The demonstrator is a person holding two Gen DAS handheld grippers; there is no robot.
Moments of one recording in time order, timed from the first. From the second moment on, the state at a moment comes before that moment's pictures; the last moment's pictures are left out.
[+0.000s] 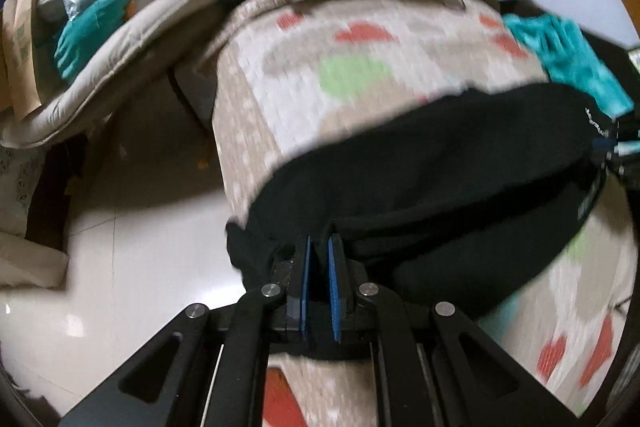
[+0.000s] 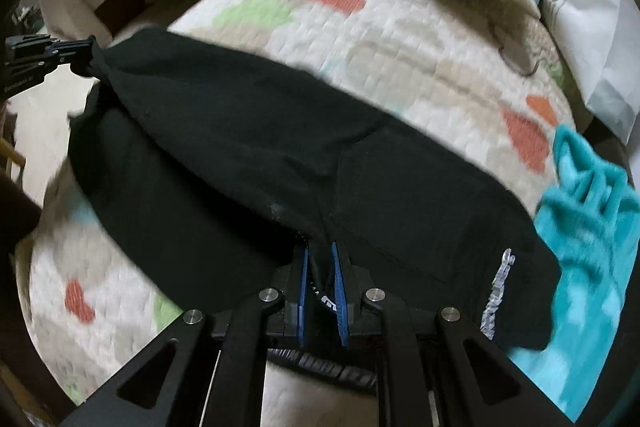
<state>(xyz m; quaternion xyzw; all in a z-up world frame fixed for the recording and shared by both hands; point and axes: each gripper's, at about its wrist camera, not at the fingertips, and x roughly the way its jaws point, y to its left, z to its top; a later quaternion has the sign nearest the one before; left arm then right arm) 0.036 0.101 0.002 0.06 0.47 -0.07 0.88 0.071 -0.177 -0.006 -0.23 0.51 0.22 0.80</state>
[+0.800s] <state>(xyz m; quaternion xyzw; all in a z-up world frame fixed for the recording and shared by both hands) 0.003 0.221 0.028 -0.13 0.48 0.05 0.87 0.015 -0.182 -0.005 -0.32 0.53 0.18 0.76</state>
